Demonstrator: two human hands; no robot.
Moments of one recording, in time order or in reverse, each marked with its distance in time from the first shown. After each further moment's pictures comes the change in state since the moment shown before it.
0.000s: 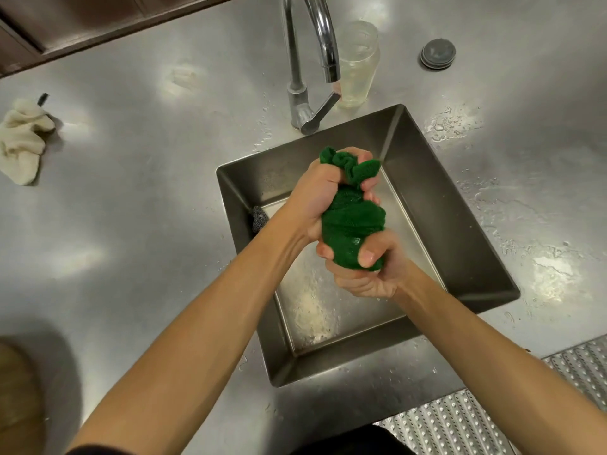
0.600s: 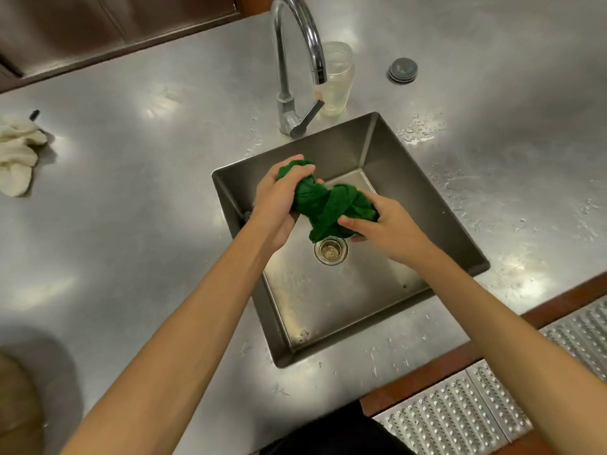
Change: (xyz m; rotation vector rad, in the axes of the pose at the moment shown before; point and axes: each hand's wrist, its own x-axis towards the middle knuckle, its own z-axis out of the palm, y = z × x) left_hand -0.052 -0.002 -0.033 0.049 0.452 0.137; right_hand -0.031 0.011 0.048 -1.220 1.142 -0.270
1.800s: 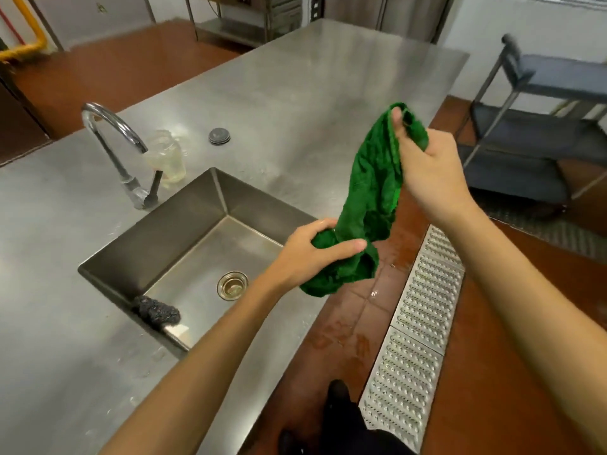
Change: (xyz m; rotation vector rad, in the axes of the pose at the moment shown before) left_hand -0.200 -0.100 0.097 0.862 -1.082 0.246; right_hand -0.295 -0.111 -0.087 -0.073 1.103 -0.149
